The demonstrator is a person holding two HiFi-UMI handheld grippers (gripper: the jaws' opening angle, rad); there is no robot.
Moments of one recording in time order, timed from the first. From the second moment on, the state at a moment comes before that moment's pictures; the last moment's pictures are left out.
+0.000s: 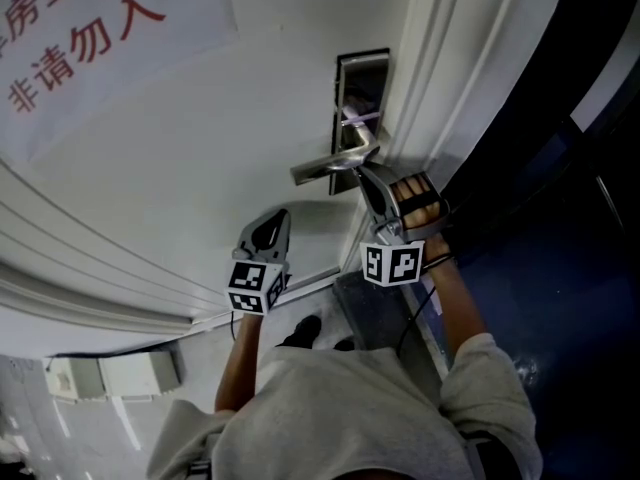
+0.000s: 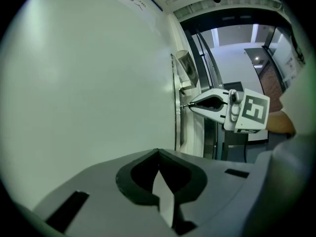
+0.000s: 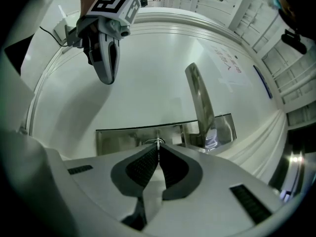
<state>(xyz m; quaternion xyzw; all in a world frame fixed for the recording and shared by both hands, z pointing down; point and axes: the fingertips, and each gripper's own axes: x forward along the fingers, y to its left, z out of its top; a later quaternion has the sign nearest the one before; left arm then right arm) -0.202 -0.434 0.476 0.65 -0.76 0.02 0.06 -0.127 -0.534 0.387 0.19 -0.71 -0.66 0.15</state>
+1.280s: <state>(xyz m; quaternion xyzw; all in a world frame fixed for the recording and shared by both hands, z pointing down) -0.187 -0.449 0.482 0.67 -0.74 0.03 0.06 -0.096 -0.527 0.392 0.19 -0.73 -0.64 0.16</state>
